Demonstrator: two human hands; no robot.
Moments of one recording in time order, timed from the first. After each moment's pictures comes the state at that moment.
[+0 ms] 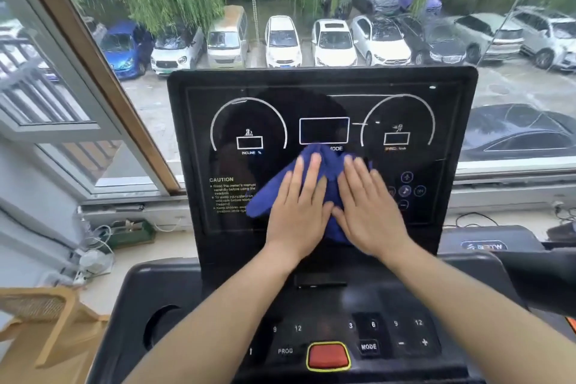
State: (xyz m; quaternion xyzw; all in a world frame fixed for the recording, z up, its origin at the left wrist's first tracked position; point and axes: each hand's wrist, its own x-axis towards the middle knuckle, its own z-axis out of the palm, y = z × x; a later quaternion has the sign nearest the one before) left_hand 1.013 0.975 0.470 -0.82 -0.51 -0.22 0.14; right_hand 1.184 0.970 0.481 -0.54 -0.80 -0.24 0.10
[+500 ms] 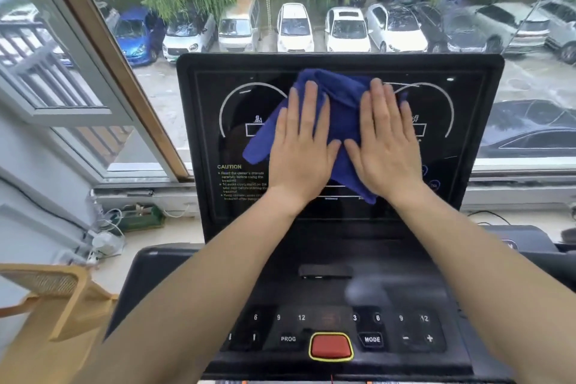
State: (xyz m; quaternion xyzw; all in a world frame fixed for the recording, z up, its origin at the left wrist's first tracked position) left_hand 1.013 1.020 0.539 -0.77 -0.55 -0.27 0.18; right_hand 1.183 1.022 0.544 -0.57 -0.75 -0.25 0.22
